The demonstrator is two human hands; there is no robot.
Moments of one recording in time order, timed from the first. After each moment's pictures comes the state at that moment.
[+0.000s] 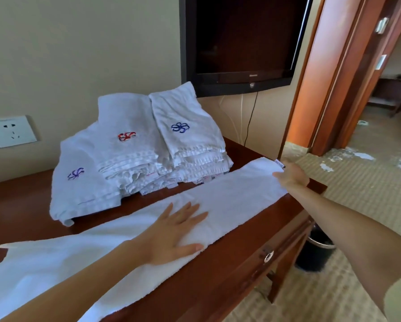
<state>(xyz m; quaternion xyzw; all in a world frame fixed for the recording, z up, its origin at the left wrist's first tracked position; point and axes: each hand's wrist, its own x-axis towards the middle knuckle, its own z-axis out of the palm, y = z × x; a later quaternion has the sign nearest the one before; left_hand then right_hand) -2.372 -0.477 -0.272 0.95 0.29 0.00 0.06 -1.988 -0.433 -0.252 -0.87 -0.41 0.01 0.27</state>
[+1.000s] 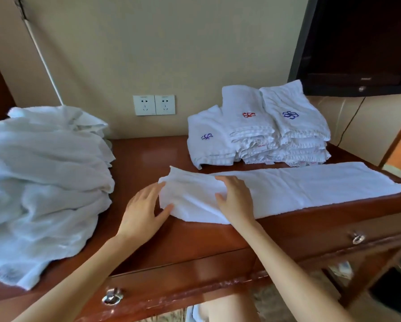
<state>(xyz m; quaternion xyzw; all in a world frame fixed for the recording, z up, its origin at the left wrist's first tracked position) -2.630 -0.649 -0.282 0.69 0.66 0.28 0.00 -2.400 -0.571 -0.288 -0.54 -0.76 0.06 0.37</state>
